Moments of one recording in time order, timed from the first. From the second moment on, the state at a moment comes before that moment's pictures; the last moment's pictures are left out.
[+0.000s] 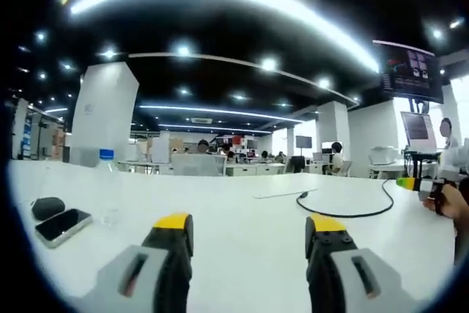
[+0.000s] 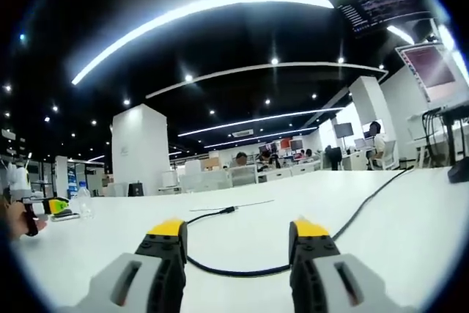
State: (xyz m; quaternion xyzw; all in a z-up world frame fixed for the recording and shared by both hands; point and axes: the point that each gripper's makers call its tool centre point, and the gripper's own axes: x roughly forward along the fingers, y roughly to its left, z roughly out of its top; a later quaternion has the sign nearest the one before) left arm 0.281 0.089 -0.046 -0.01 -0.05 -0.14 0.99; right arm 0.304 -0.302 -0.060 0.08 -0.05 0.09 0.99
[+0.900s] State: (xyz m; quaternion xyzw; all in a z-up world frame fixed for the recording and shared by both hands) left arm 0.286 0.087 -0.054 0.00 -0.03 -0.16 0.99; right arm 0.310 -0.292 -0.068 0.08 -0.04 0.11 0.99
